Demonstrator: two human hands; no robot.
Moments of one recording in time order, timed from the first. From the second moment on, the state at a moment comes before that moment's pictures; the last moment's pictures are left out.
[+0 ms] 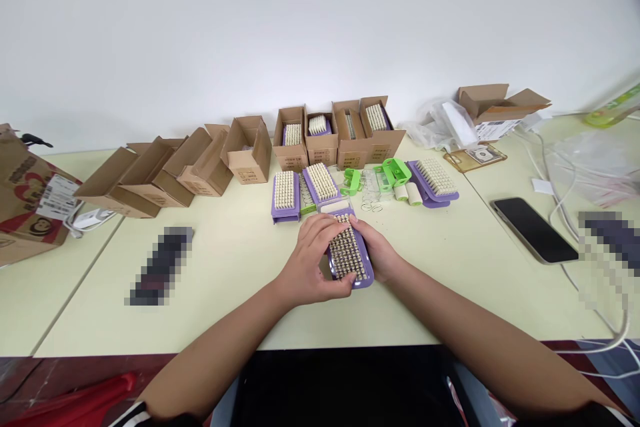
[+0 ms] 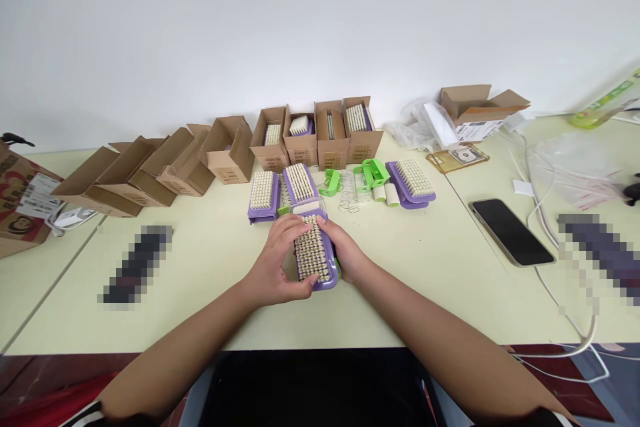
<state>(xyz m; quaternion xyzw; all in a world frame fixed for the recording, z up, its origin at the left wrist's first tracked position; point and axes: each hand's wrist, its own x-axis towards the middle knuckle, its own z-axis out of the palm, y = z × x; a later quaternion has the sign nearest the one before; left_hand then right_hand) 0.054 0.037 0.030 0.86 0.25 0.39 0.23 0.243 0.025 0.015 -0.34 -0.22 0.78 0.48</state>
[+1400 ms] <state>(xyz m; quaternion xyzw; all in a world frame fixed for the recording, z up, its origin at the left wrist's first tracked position) 0.055 0.035 0.028 0.86 0.21 0.40 0.22 0.248 0.030 0.011 -0.34 -0.18 0.77 0.51</state>
